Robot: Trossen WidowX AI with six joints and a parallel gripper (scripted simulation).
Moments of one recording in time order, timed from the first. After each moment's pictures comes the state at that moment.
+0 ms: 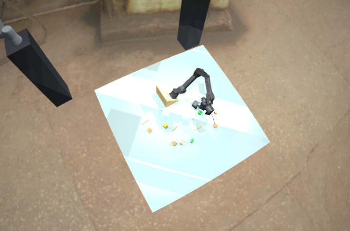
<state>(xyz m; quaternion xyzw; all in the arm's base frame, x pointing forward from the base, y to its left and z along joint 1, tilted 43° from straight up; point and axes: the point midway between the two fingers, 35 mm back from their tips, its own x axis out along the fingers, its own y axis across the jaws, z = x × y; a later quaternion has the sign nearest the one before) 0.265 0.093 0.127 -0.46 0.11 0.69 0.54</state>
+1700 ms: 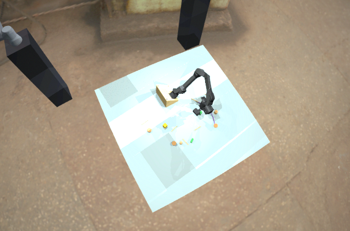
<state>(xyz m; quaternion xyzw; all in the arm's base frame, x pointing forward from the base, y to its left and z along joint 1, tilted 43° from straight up) 0.263 0.085 0.135 0.20 0.63 0.31 0.68</state>
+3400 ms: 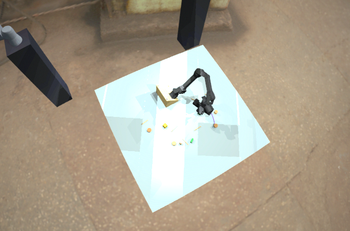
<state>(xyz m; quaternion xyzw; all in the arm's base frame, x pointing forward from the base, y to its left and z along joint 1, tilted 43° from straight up) 0.263 0.082 0.142 0.57 0.69 -0.14 0.41</state>
